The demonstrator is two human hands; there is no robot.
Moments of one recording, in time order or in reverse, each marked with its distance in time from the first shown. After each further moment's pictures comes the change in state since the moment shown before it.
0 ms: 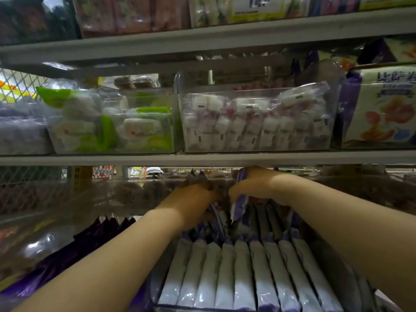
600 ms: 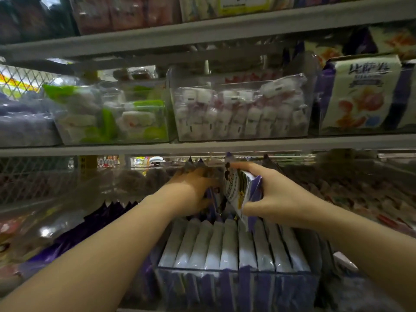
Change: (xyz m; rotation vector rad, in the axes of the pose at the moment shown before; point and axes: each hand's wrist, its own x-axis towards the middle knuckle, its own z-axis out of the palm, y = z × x) left_hand -0.012 0.028 -0.017 0.083 -0.136 -0.139; right_hand -0.081 0.034 -0.008 0.119 0.002 -0.357
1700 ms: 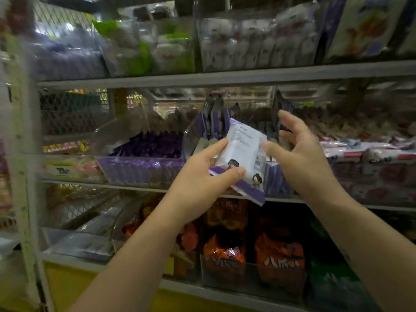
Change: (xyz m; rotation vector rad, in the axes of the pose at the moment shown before) left_hand -0.199 0.120 -0.009 -1.257 0.246 -0.267; right_hand -0.123 -0.046 0.053 0.332 0.452 0.148
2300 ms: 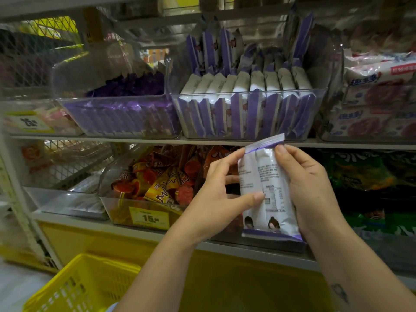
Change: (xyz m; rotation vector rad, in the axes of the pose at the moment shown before) left_hand -0.044 -0.112 0.067 -0.187 -0.166 -0.160; right_hand -0.092 0.092 0.027 0.549 -0.020 0.387
